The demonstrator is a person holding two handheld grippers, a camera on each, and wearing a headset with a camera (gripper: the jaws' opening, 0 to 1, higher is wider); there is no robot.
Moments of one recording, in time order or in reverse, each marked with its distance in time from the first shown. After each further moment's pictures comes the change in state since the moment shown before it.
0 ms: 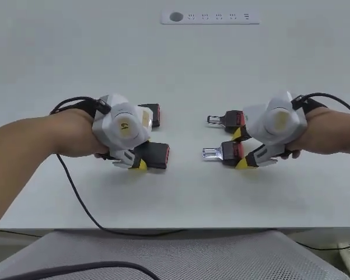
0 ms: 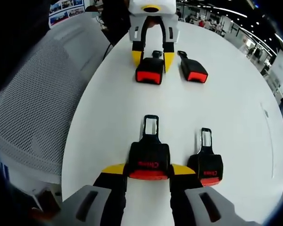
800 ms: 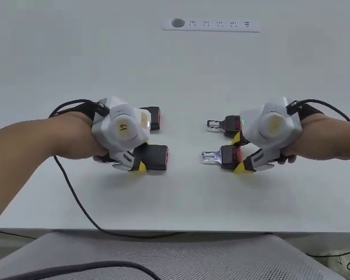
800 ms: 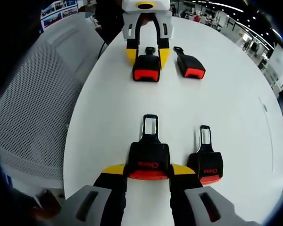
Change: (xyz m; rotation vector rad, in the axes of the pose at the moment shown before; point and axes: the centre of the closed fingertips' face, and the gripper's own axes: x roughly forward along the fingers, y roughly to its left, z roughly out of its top) left arm 0.000 0.000 -0.003 -0.042 -0.031 0.012; right arm -0.001 -0.001 0.000 0.050 0.041 -0.022
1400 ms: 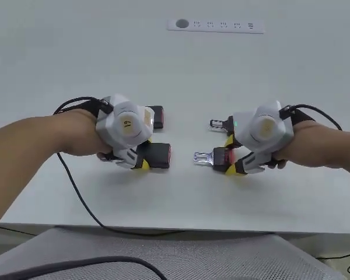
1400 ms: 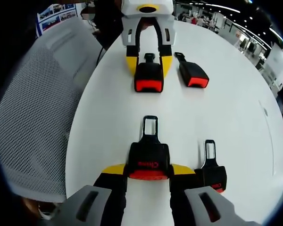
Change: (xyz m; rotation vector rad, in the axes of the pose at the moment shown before) left arm -0.002 -0.002 0.002 -0.020 -0.008 0.010; right arm 0.011 0.007 0.025 0.014 -0.039 -0.010
